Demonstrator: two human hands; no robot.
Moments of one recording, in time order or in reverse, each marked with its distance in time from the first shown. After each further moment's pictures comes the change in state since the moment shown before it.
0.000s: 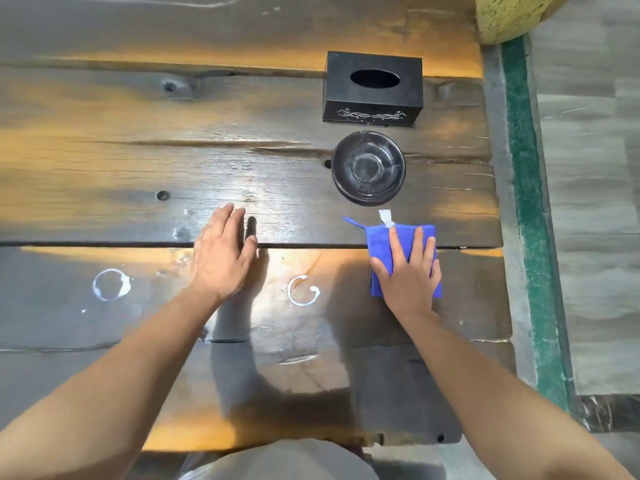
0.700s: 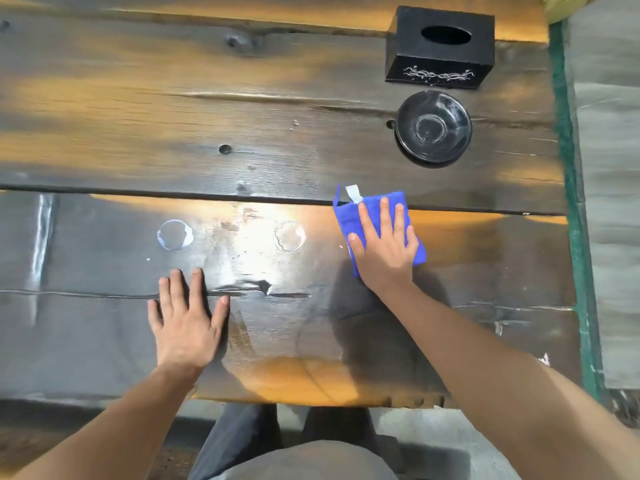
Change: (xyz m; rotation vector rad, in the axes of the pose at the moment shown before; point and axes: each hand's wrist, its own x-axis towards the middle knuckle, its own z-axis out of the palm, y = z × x) left_hand -0.185 -0.196 0.028 0.222 0.013 -0.331; right_hand -0.069 -0.130 0.055 -0.075 0.206 -0.264
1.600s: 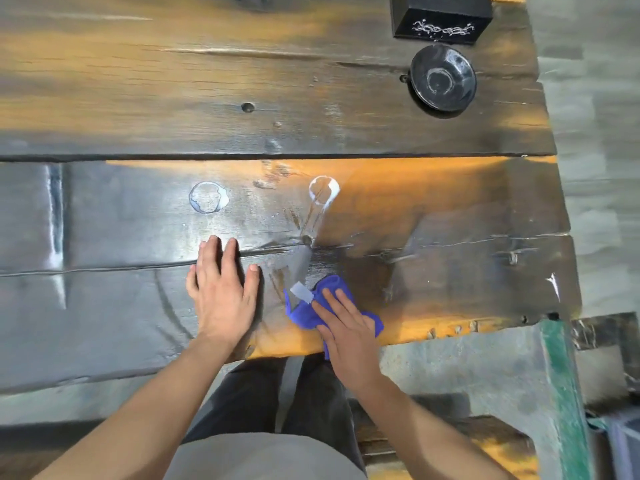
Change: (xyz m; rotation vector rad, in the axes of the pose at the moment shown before) left_hand 0.003 -0.040 -0.002 -0.268 0.106 0.233; right_hand -0.254 -0.147 -0.018 0.394 -0.218 -0.060
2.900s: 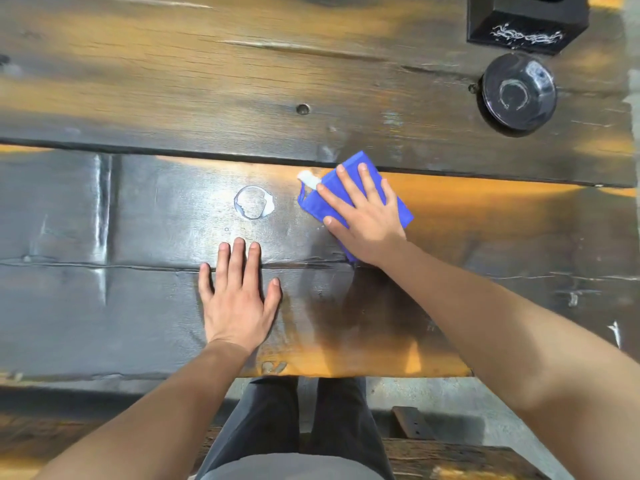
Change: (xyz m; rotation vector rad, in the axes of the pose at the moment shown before) left_hand 0.011 -0.040 -0.005 0.292 0.061 0.089; right_hand 0.250 -0.015 -0.031 -0.399 -0.127 -0.293
